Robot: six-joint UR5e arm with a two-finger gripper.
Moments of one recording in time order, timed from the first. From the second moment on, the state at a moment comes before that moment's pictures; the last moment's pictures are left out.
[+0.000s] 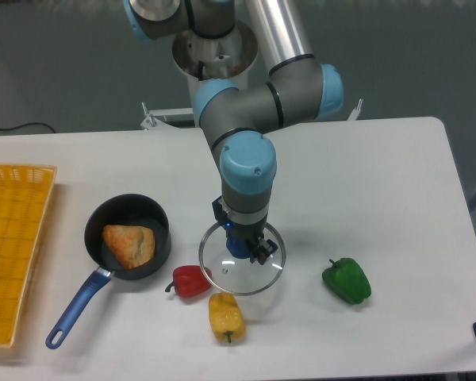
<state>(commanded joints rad) 2.40 -1.97 -1.57 -1.15 1.52 1.17</state>
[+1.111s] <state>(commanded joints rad) 2.34 -1.96 -1.57 -1.18 1.52 1.12</state>
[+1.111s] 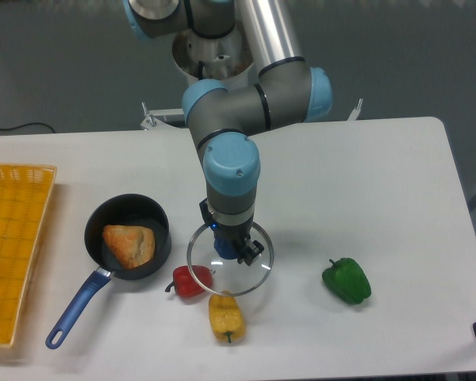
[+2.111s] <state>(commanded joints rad) 2.17 -1.92 -1.58 -1.29 1.54 0.93</state>
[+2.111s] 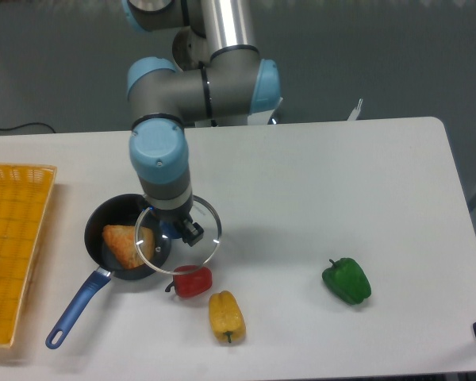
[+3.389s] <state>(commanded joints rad) 2.04 -1.95 -1.58 -1.27 1.57 0.85</state>
